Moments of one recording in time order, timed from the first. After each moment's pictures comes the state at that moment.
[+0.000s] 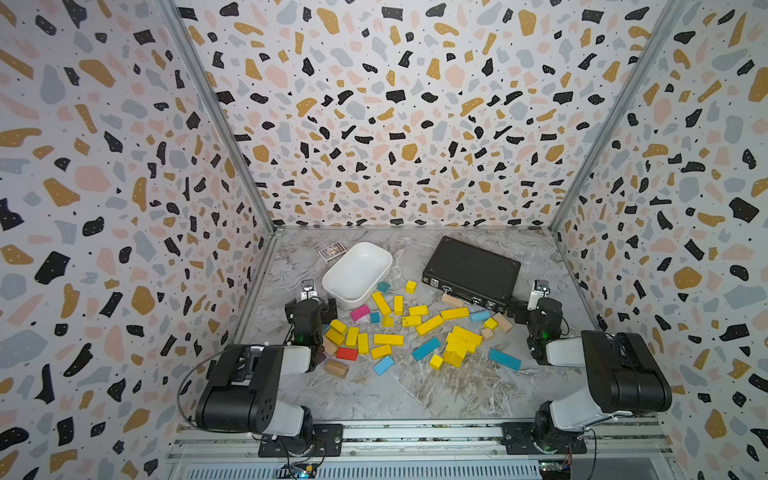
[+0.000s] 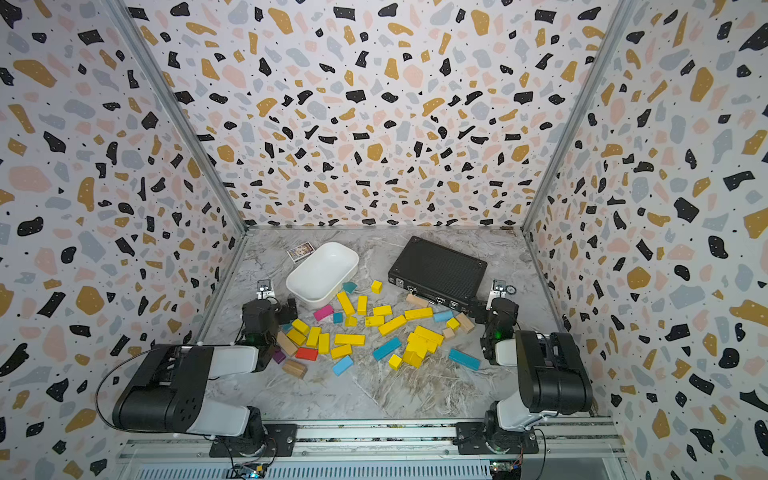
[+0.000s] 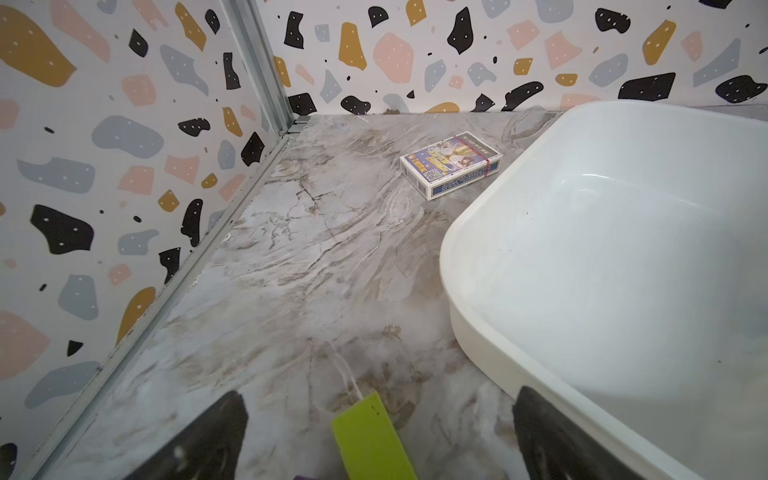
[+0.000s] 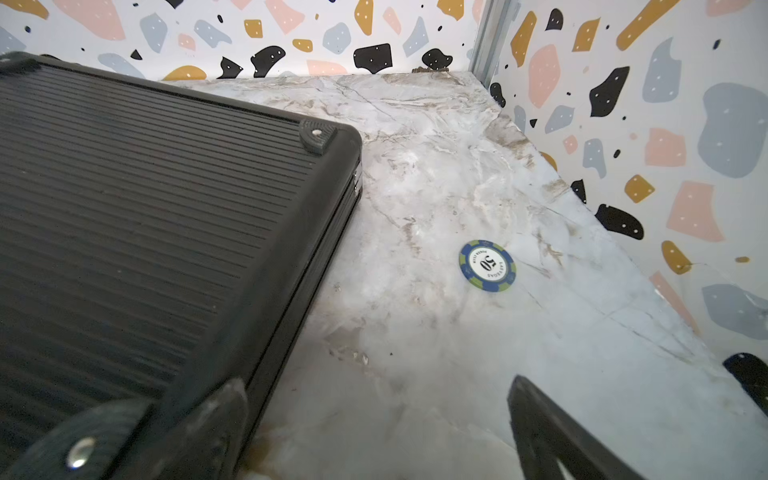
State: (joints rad) left arm -0.07 1.45 0.31 0.76 -0.29 -0.01; right arm -0.03 1.52 0.33 0.78 0.12 0.01
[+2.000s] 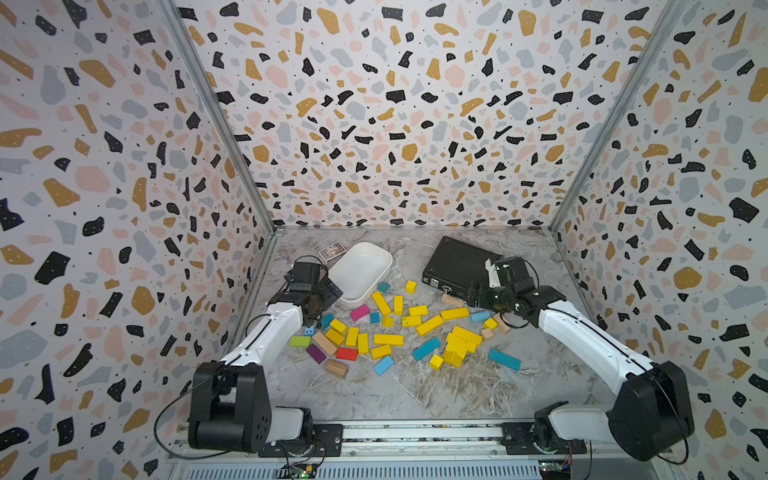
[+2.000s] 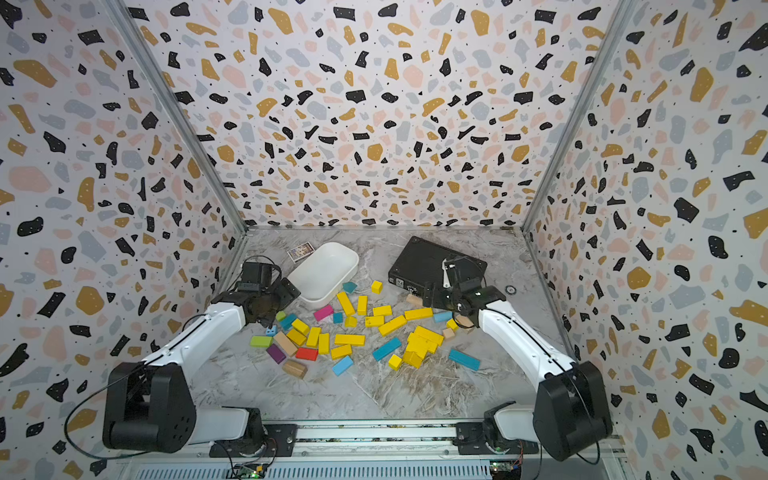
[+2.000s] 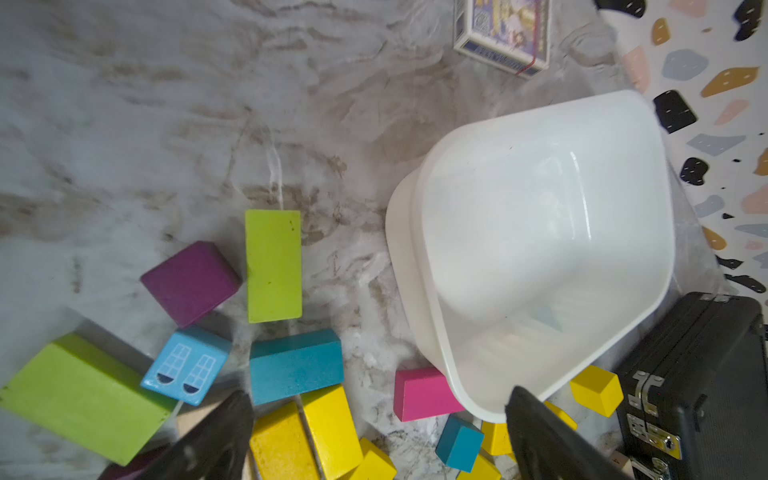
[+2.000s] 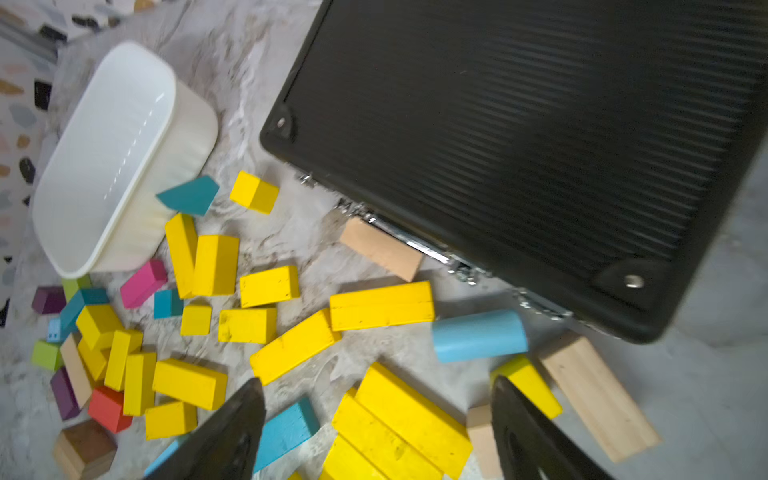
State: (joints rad) left arm -0.07 1.40 0.89 -0.50 0.00 -0.85; right arm 0.44 1.38 1.03 -0.54 -0.08 0.47
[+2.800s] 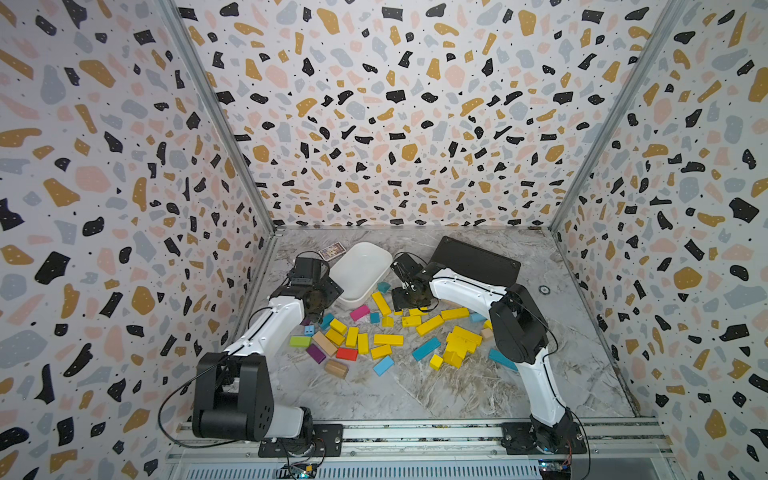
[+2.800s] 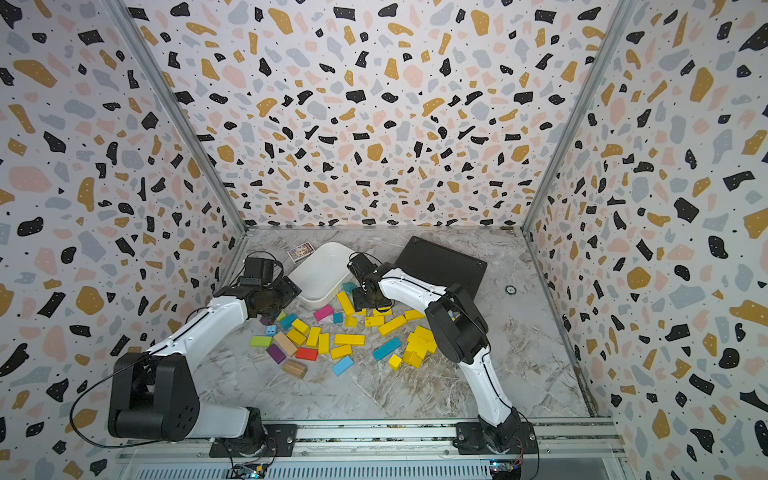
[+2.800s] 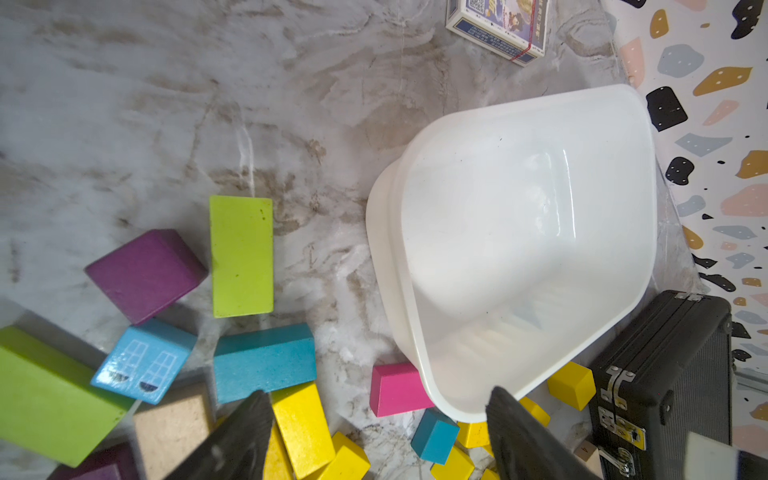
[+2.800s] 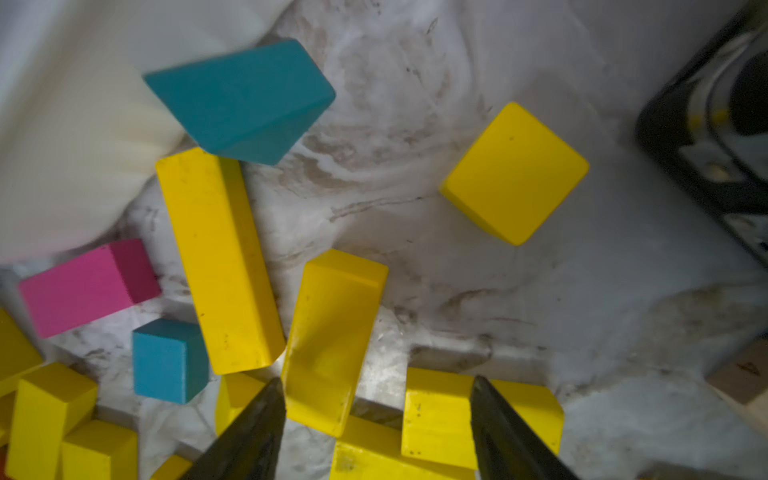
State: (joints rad) left arm -0.07 1.41 0.93 -0.51 0.03 -0.88; right arm 0.79 2.20 1.78 -0.76 0.02 0.50
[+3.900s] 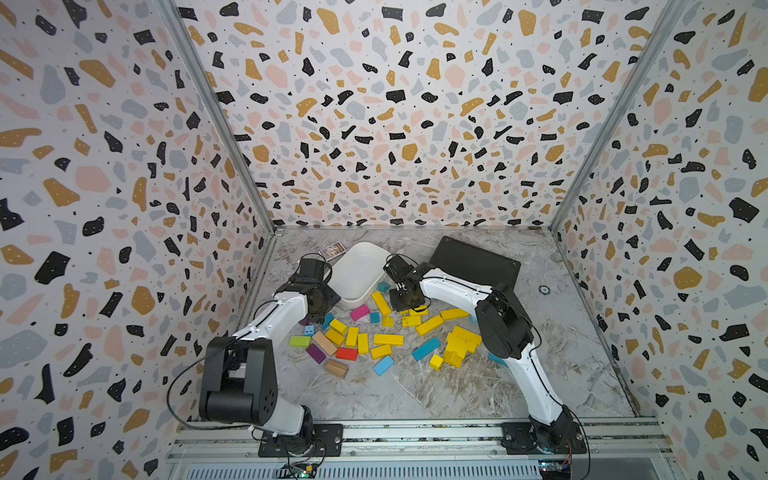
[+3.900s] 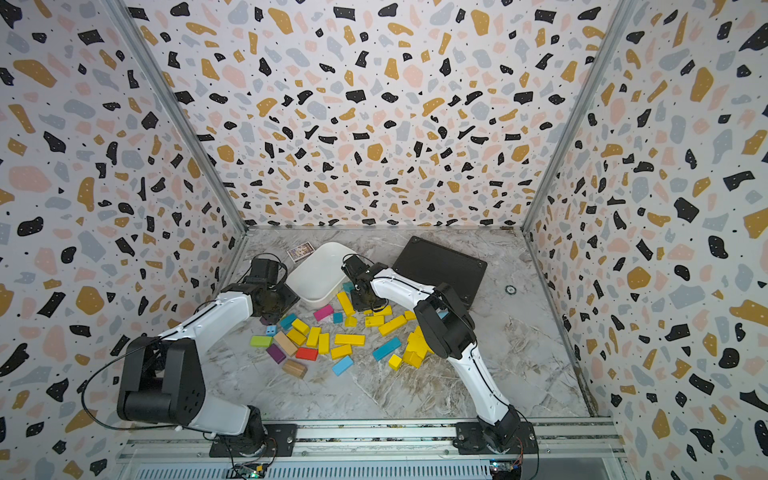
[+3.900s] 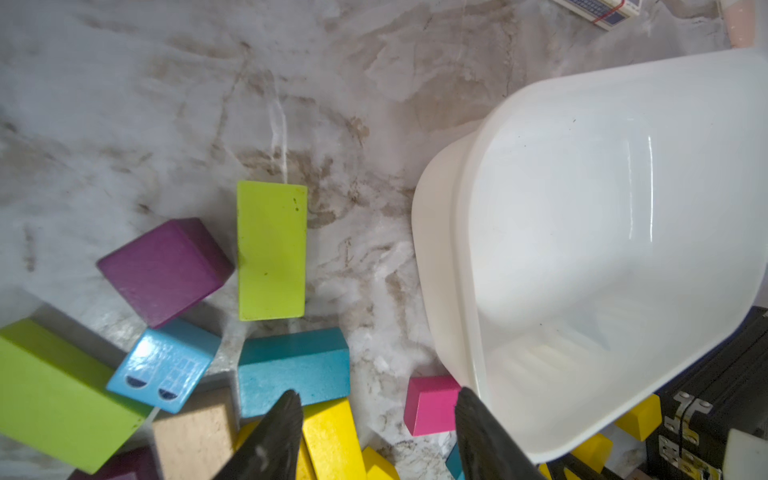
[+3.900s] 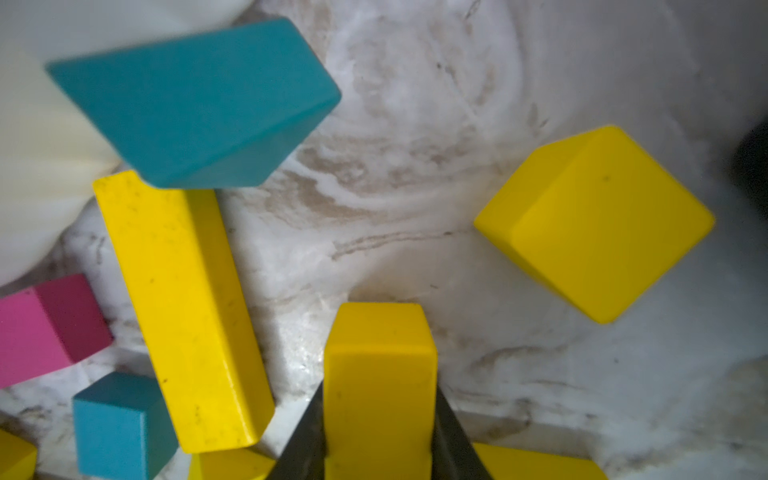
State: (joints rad) left arm -0.07 1.51 0.96 -0.54 0.00 -0.88; right arm 0.81 2.31 1.89 -0.81 0.05 0.48
